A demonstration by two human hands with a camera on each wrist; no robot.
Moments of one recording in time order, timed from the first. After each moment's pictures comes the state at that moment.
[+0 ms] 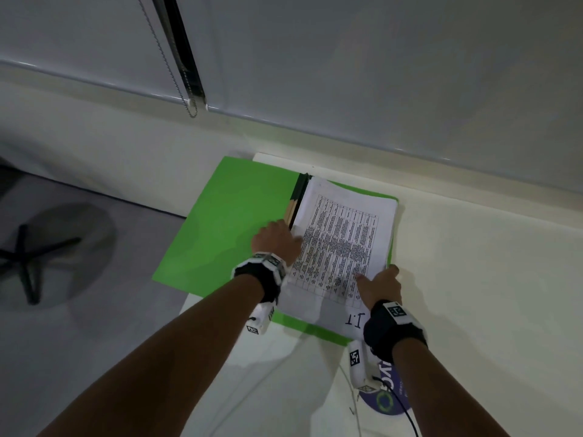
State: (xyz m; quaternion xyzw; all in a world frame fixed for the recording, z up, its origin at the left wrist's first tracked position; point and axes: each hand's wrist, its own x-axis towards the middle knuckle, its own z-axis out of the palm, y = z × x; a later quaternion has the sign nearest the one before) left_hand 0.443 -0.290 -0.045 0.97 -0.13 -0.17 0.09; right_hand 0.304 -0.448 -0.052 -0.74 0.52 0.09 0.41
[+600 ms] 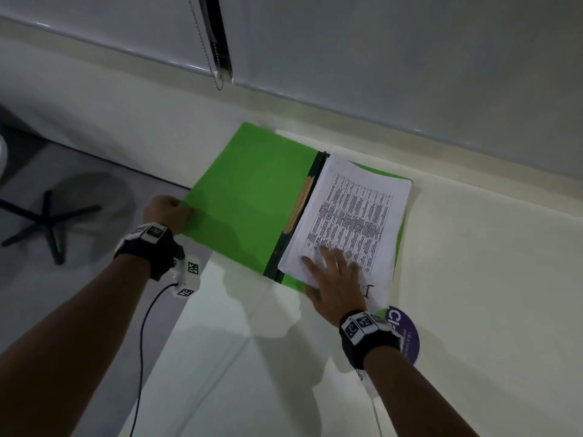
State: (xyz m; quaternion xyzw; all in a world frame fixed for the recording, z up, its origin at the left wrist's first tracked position) left_hand 0.493 -0.058 -0.021 0.93 0.16 -0.14 0.29; right_hand 0.264 -0.357 -0.069 -0.99 0.02 0.14 0.08
